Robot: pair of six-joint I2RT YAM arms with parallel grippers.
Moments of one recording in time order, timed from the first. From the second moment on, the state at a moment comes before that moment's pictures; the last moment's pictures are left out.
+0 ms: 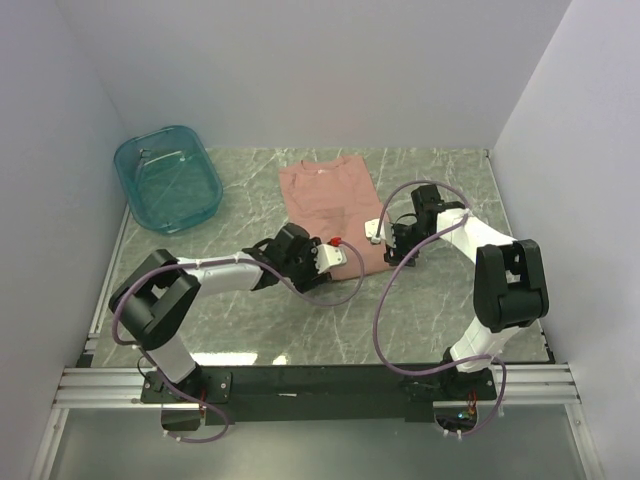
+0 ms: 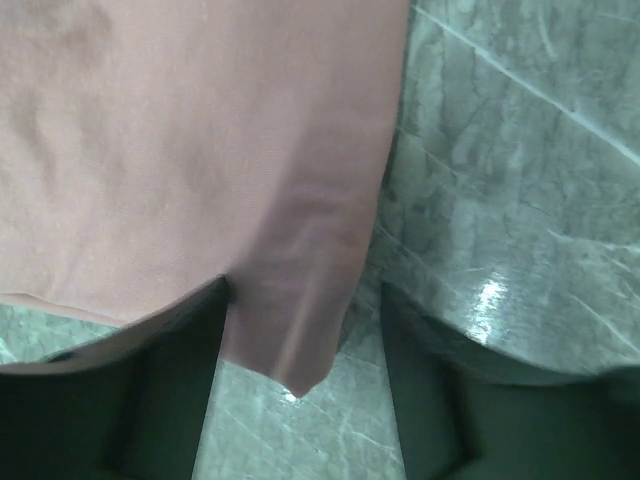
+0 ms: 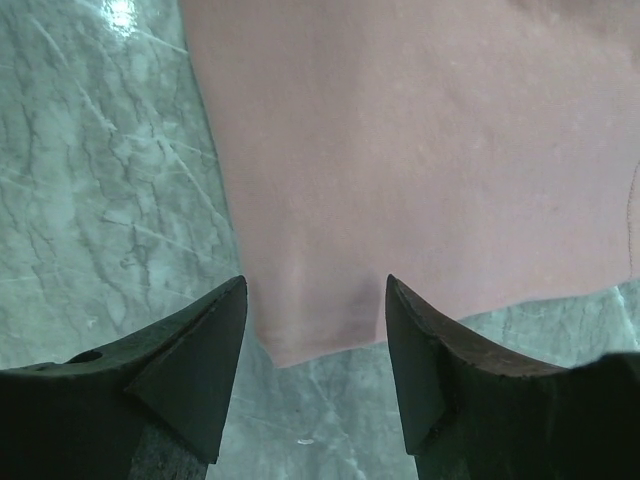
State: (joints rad) left arm -0.76 1.66 0.86 0.03 0.22 0.51; right arm 0.16 1.68 1.08 -0.70 -0.58 -1.45
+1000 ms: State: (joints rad) left arm -0.80 1.69 0.88 -0.01 0.15 0.51; right arm 0.27 1.69 0.99 -0.62 -0.39 -1.47
